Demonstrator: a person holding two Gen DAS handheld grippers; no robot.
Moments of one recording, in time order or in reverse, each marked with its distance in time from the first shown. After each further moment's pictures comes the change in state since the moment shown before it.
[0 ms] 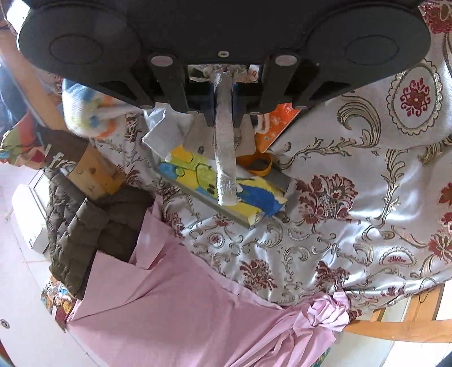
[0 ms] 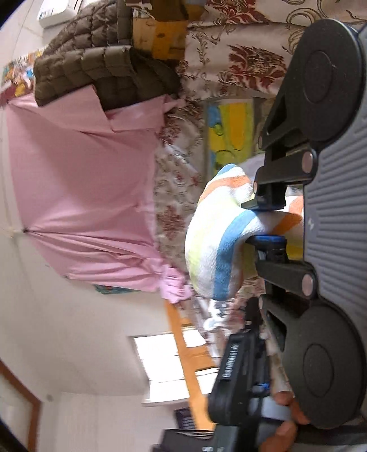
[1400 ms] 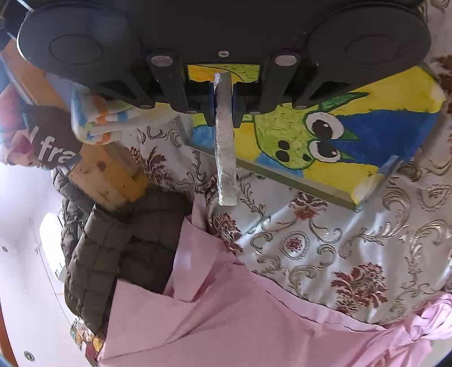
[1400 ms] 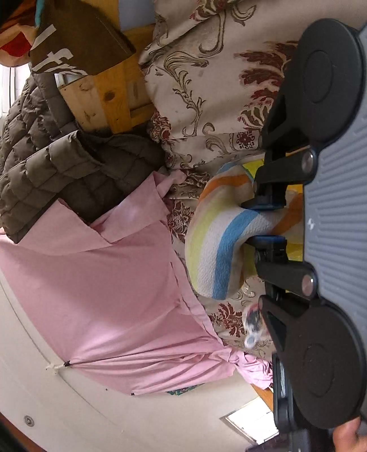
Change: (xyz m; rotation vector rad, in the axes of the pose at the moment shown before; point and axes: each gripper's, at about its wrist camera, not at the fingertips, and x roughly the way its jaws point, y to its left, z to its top) left arm 0.270 -0.068 0.109 0.140 0.109 -0.199; right arm 0.177 -0.185 0.034 0.428 -0.085 -0.208
